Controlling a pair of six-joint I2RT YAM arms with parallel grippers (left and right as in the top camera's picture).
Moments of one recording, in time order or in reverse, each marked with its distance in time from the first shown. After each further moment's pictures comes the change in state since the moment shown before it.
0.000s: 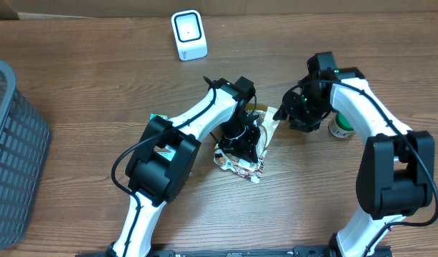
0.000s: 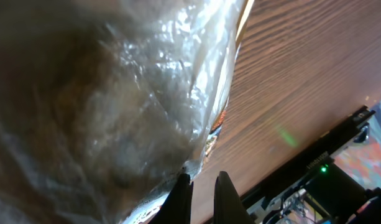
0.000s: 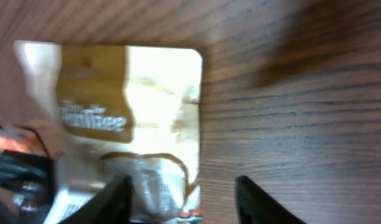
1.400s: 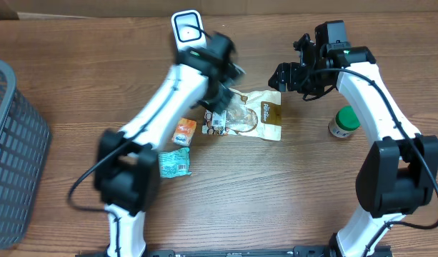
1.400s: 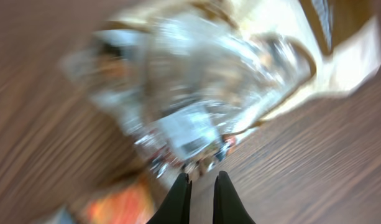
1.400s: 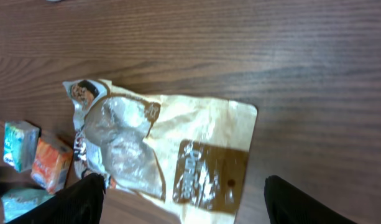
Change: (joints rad) left arm 0.181 -0.214 0.164 0.011 -0.492 0.369; right arm -0.004 0.022 0.199 0.116 0.005 -0.318
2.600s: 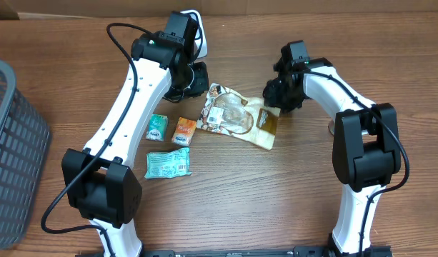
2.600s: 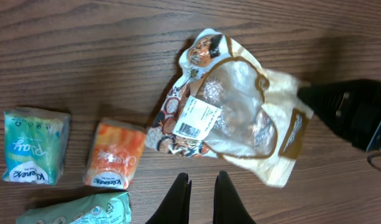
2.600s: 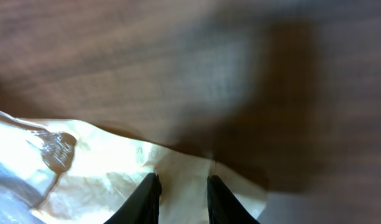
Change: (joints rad) left arm 0.096 -0.099 0.013 -0.055 0.032 -0.545; right arm 0.098 0.227 -0.029 0.051 0.146 0.145
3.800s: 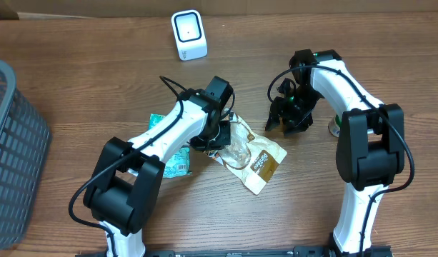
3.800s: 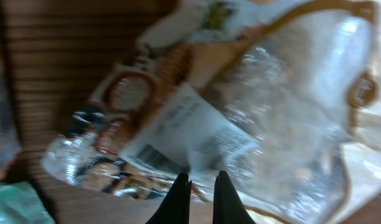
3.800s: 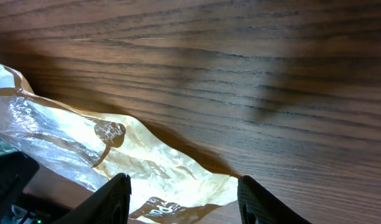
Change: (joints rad) left arm -0.196 0.002 -0.510 0.290 0.016 -0.066; right arm -0.037 0.002 0.081 -0.484 -0.144 -0.106
